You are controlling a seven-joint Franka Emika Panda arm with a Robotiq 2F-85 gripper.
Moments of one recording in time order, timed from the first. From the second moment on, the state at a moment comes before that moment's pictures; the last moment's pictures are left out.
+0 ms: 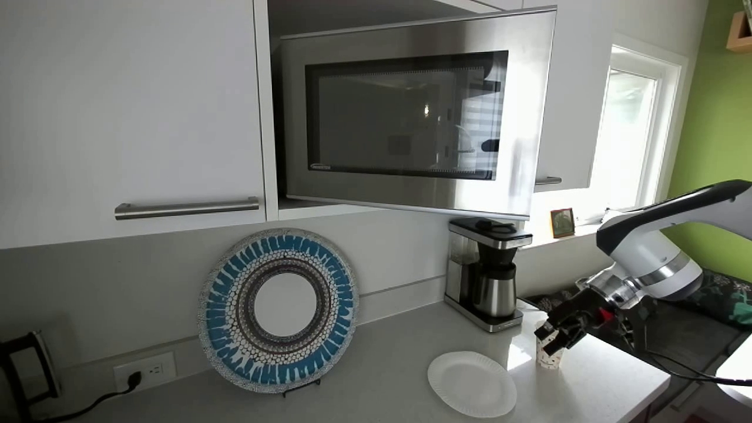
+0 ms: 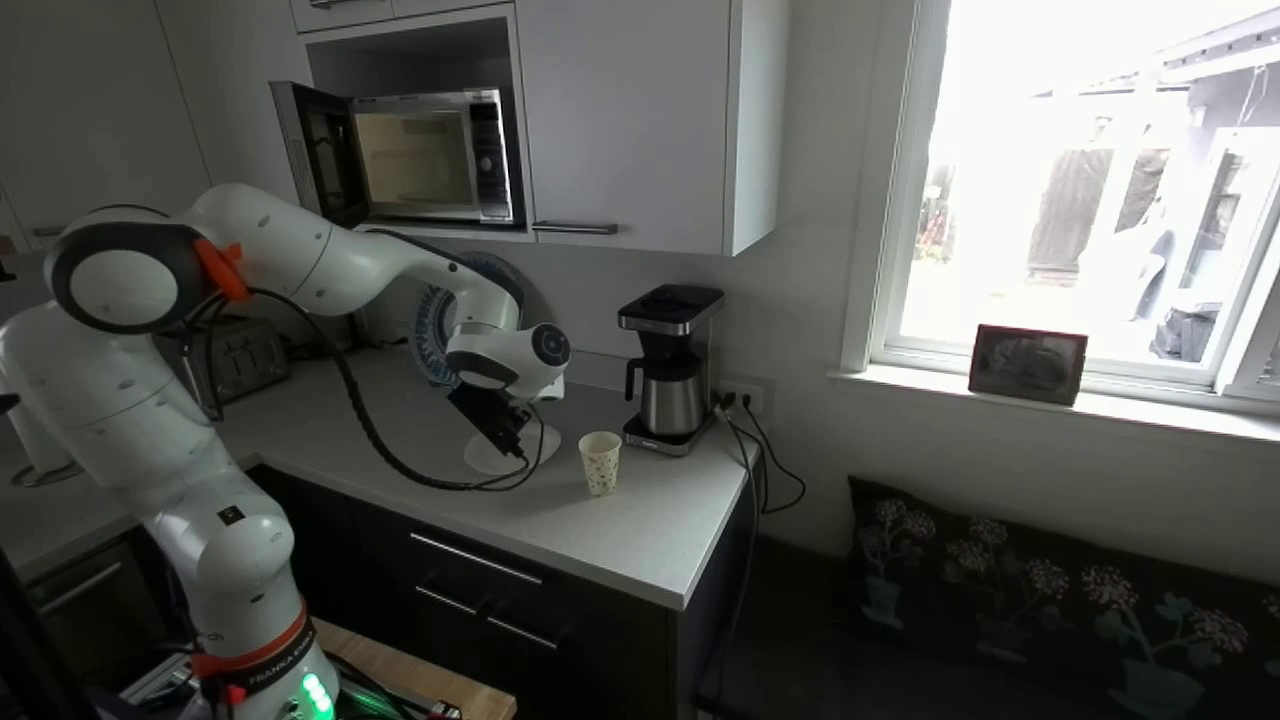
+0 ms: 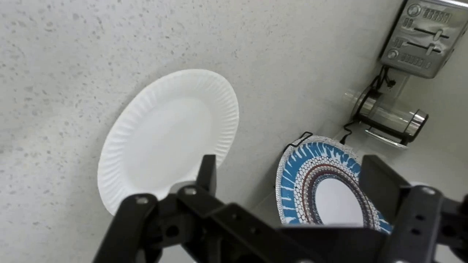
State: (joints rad) arm -0.25 -0.23 -0.27 -2.48 0.92 1.95 -0.97
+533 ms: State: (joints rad) arm -0.25 -0.21 -0.26 -2.47 0.92 1.96 -0.96
